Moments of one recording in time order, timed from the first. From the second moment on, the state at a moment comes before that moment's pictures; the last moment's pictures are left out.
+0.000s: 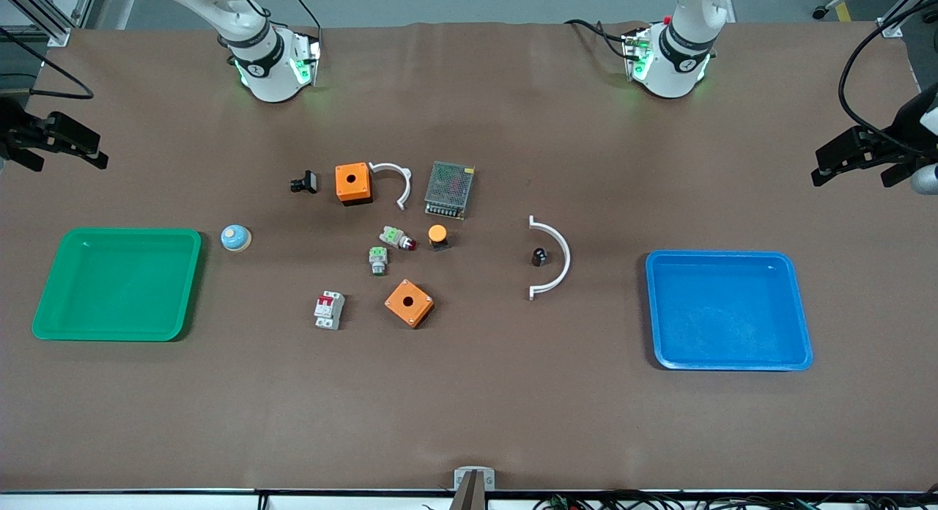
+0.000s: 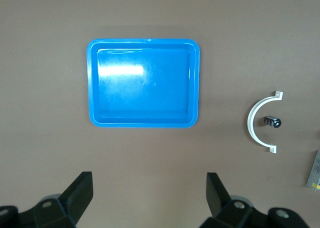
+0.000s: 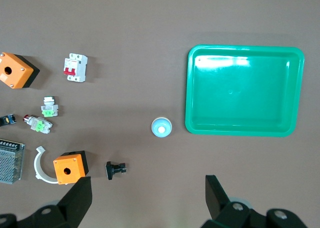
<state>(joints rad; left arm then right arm) 0.02 0.03 -0.05 -1.48 -0.01 1.53 -0.01 0.01 -0.09 -0.08 -1.65 0.00 1.55 -0.09</state>
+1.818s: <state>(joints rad) -0.29 0.42 -0.14 -1.49 -0.12 1.78 -0.57 0.06 0.19 -0.08 -1.62 0.01 1.69 -0.02</state>
